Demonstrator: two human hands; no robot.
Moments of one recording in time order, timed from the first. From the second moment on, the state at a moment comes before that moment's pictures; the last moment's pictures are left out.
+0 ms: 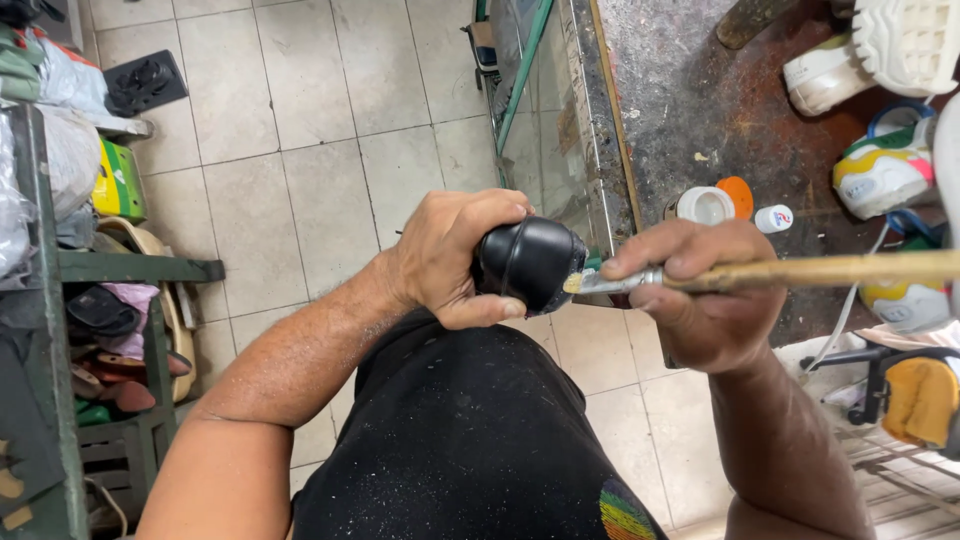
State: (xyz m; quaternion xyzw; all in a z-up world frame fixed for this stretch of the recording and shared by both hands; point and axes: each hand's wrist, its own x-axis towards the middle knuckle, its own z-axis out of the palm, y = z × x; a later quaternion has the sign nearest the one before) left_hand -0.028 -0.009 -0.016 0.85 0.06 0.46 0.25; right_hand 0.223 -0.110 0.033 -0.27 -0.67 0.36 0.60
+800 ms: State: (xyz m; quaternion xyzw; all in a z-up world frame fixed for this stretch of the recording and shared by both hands) left_hand 0.002 0.039 -0.104 0.43 0.20 0.41 0.78; right_hand 0.204 -0.078 -0.035 -0.35 -0.66 0.25 0.62
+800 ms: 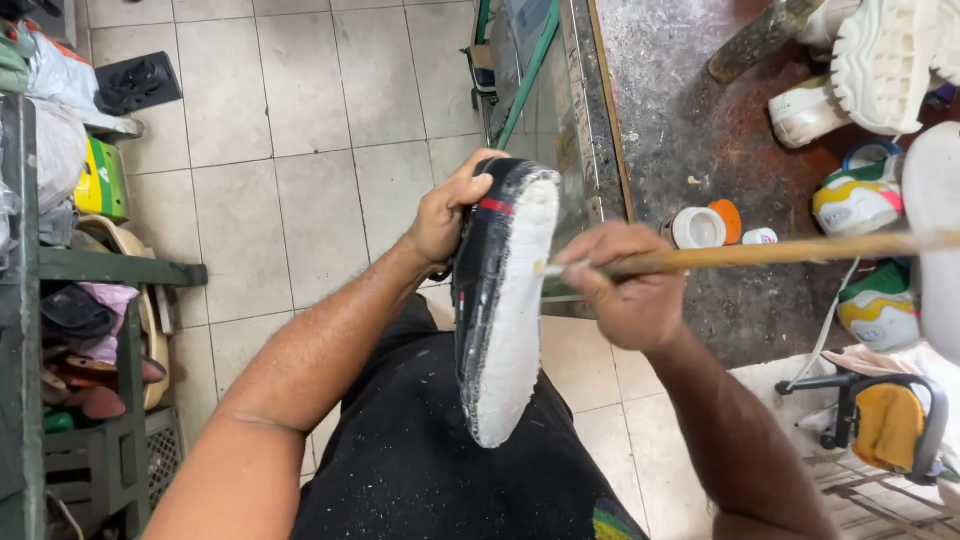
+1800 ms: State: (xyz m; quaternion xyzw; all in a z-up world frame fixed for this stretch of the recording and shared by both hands) left_hand -0.073 -0.036 -0.197 0.11 0.15 0.38 0.90; right_hand 0.358 -0.116 -0.023 -0.67 -0.58 0.10 0.45
